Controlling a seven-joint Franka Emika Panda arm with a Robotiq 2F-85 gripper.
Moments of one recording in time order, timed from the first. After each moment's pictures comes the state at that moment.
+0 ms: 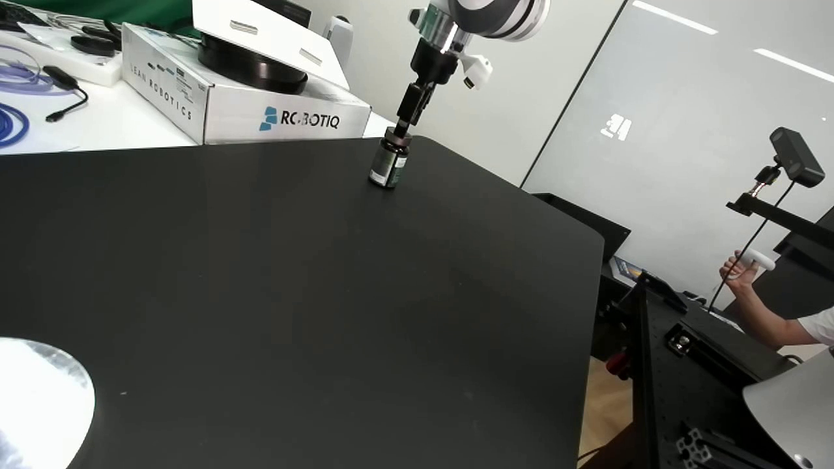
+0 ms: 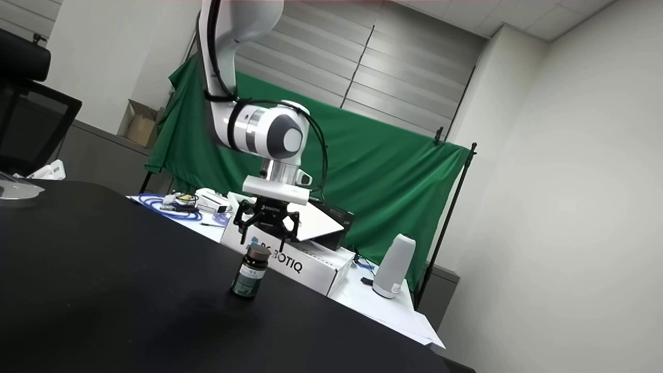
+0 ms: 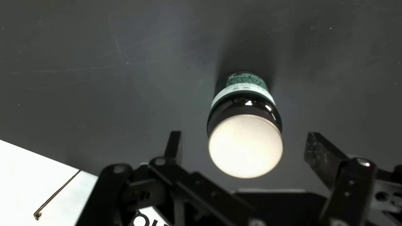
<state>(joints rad) -0.16 0.71 -0.01 -1.65 -0.12 2.51 -0.43</state>
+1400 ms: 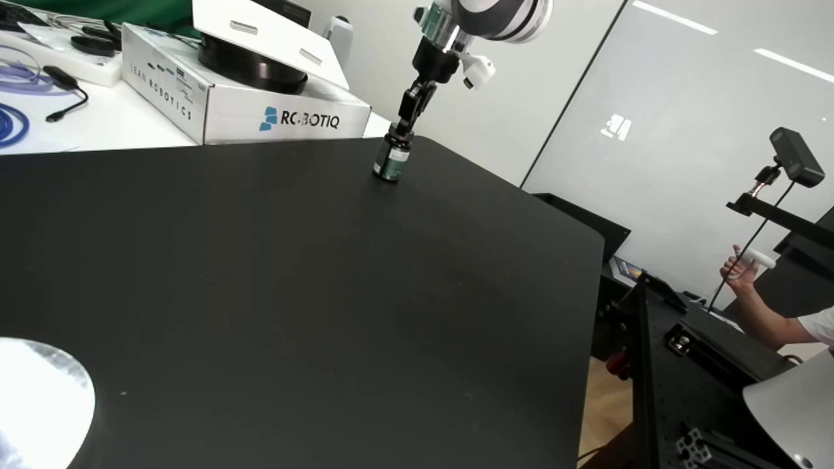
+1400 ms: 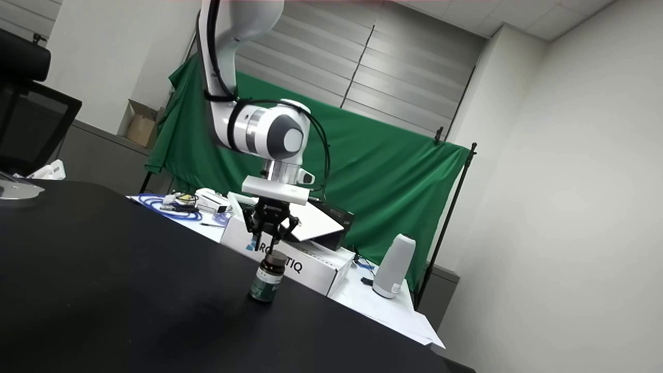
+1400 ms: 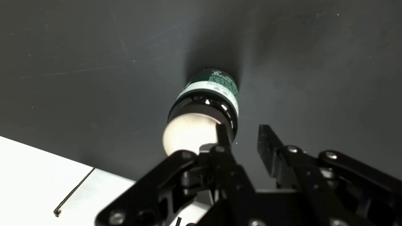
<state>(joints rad) -0.16 0.70 -0.02 -1.67 -0.12 2.56 -0.38</state>
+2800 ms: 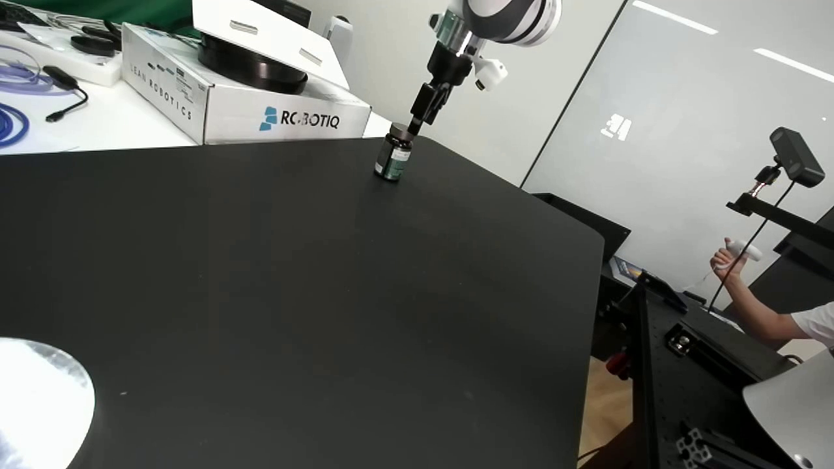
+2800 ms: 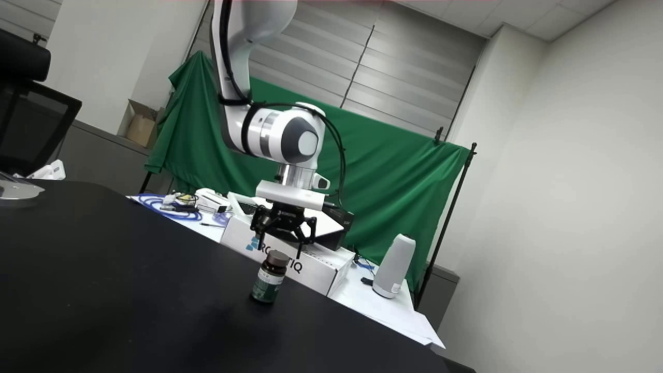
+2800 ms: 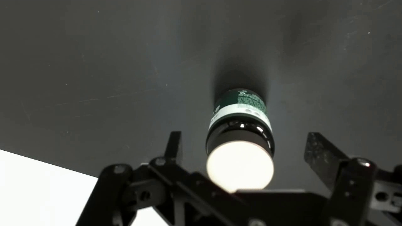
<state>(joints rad) -0.20 0.70 -0.04 -1.67 -0.11 2.54 -0.38</state>
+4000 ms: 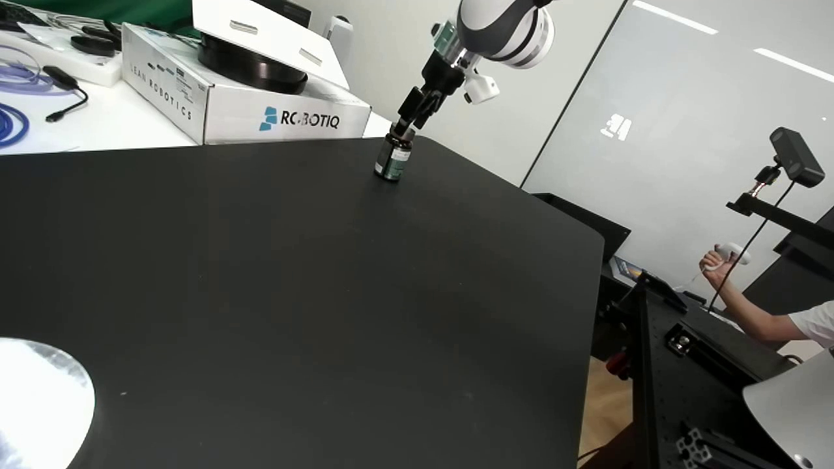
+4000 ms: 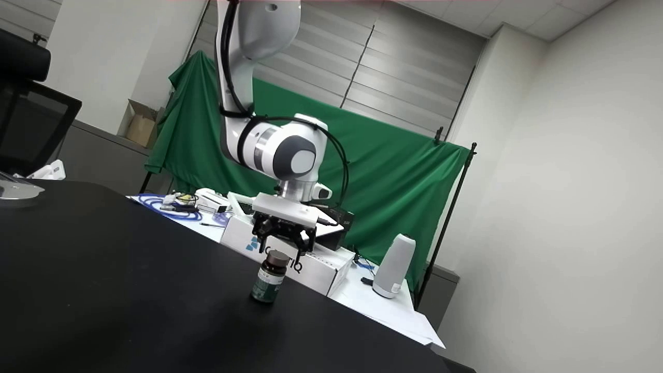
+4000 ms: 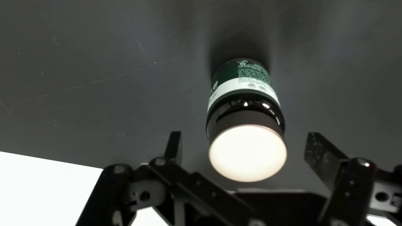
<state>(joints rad) -0.26 0.75 0.02 -1.66 -0.02 2.70 -0.39</state>
